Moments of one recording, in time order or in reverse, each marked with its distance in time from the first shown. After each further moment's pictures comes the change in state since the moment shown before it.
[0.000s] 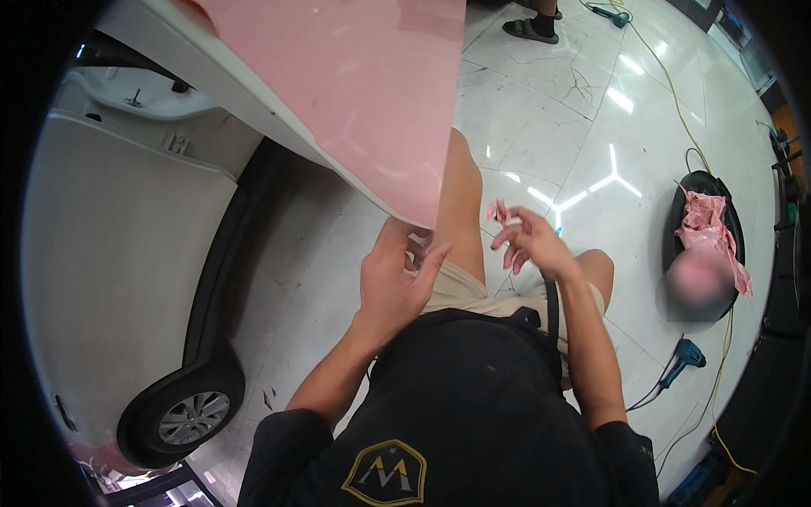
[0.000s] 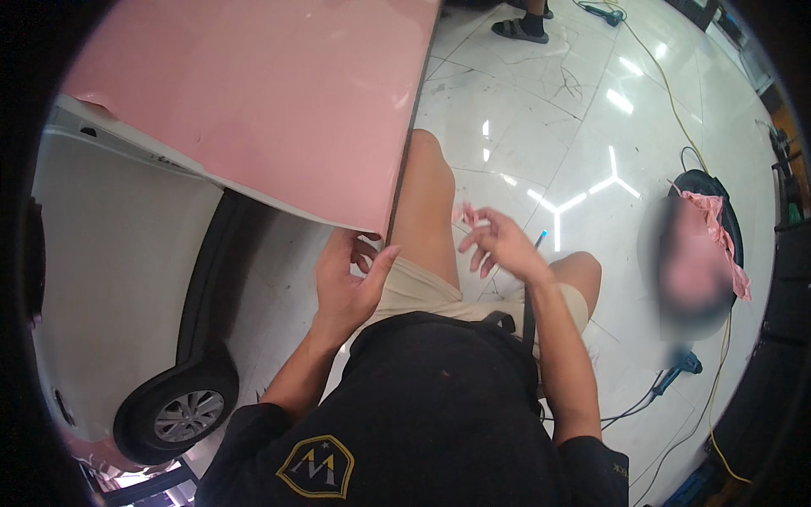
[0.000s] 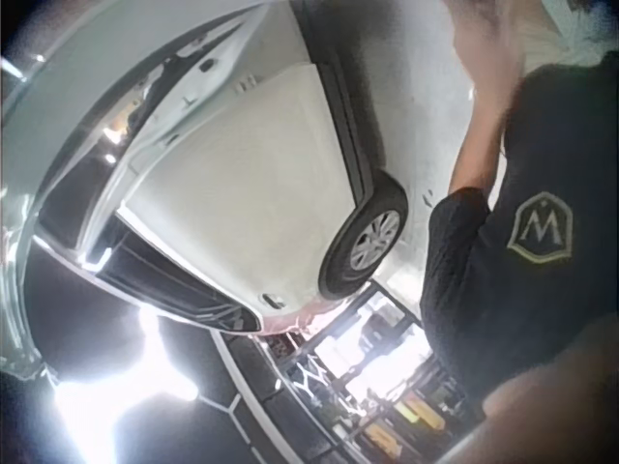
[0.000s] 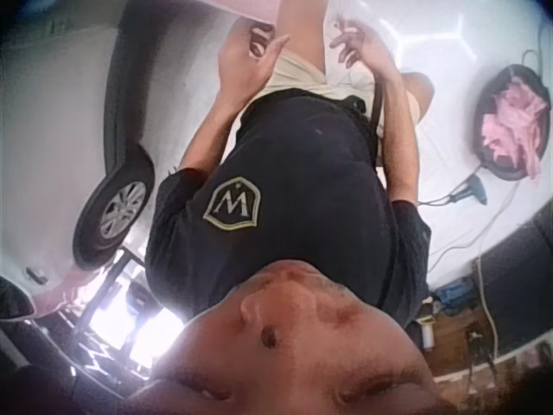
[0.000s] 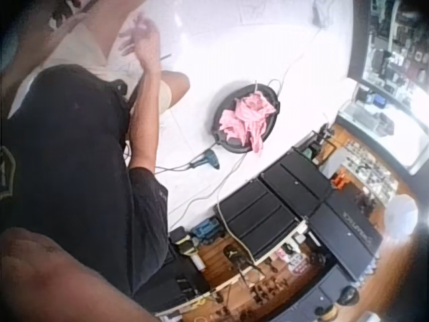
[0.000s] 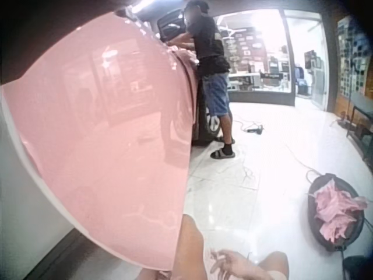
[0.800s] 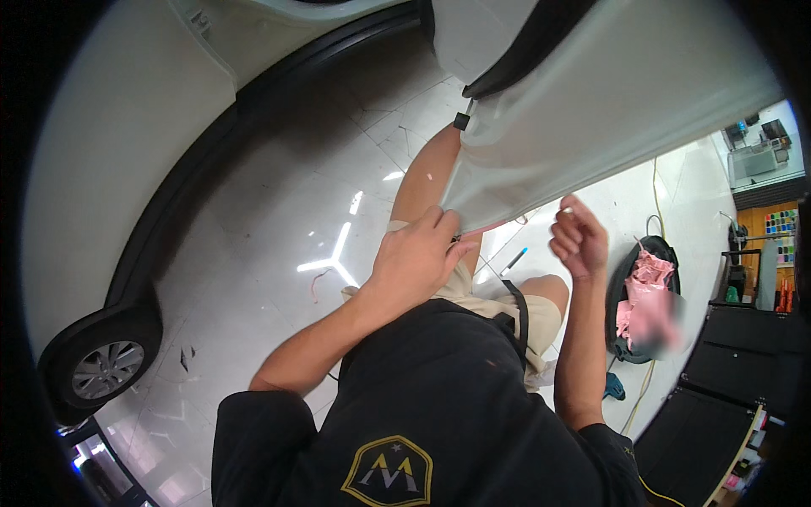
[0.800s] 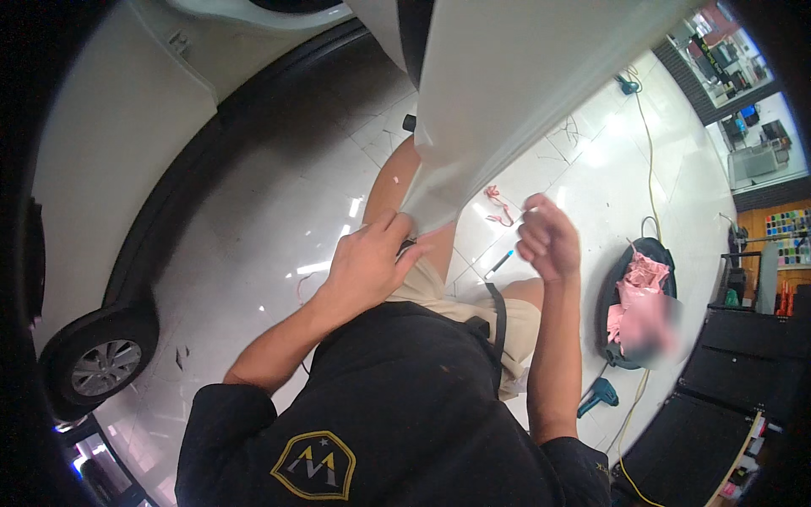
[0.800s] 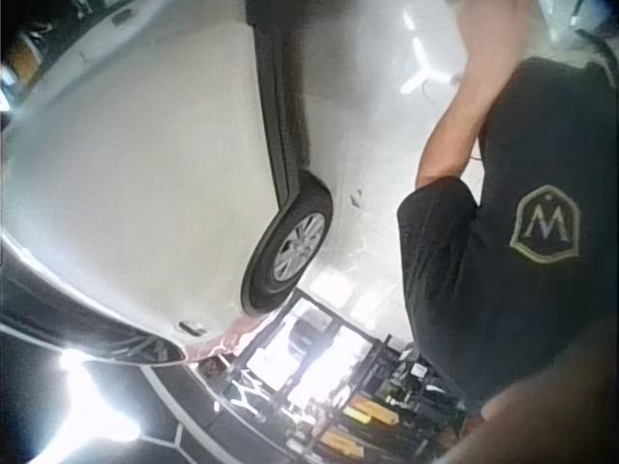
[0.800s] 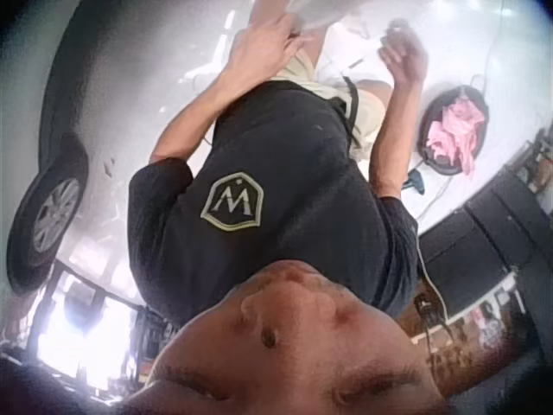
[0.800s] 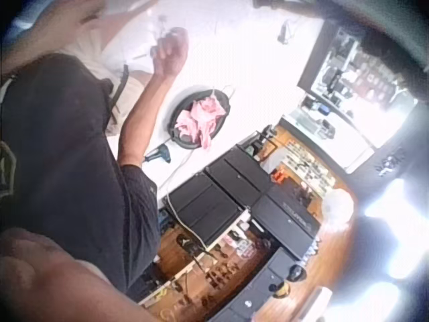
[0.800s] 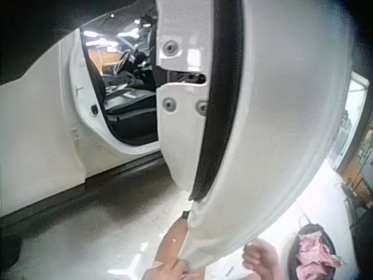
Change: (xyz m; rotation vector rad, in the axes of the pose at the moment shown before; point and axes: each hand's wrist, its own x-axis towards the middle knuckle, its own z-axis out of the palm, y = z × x) left_hand -0.021 -0.045 -0.011 0.233 -0.150 -0.035; right_hand -0.001 -0.071 -0.017 0.495 -0.135 -0.114
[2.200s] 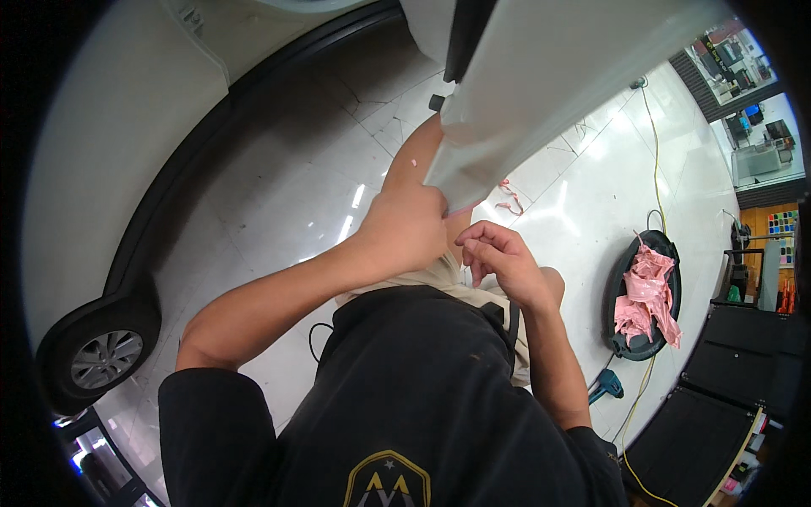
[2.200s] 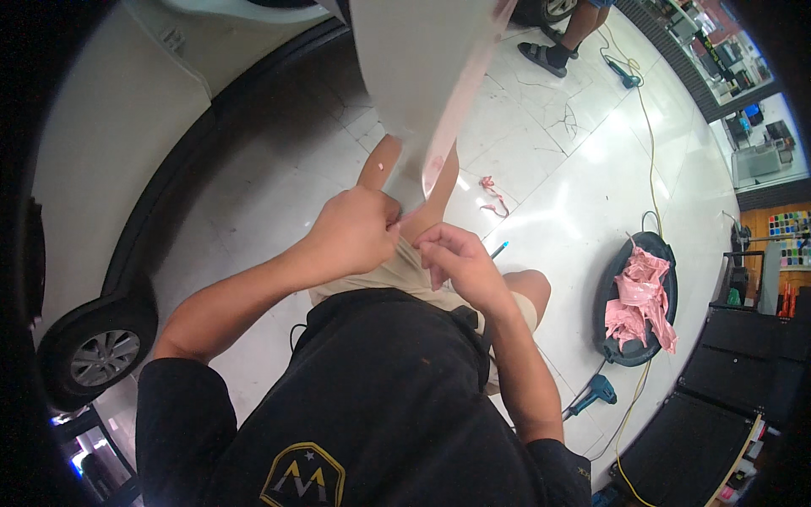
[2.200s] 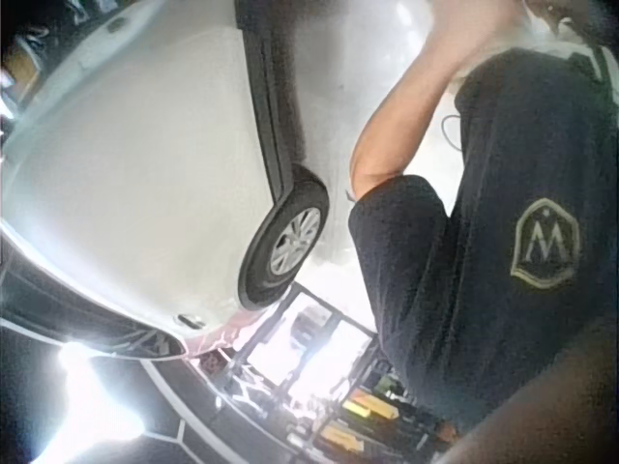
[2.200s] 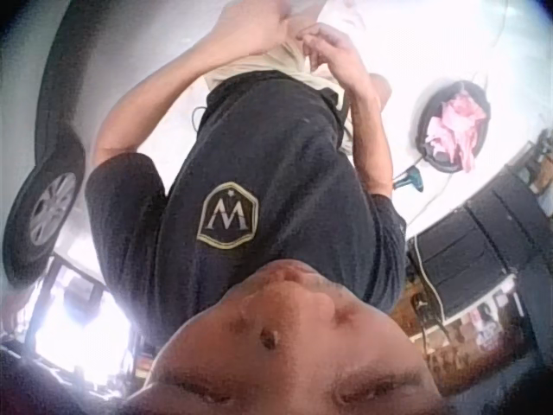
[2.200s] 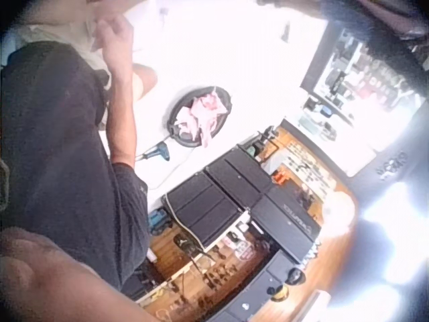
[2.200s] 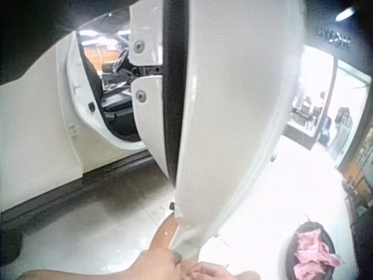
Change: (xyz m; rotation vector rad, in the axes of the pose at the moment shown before) left_hand 0.035 0.016 -0.019 -0.007 -0.274 -0.163; right_hand -0.025 0.063 0.082 -0.536 -0.058 0.211
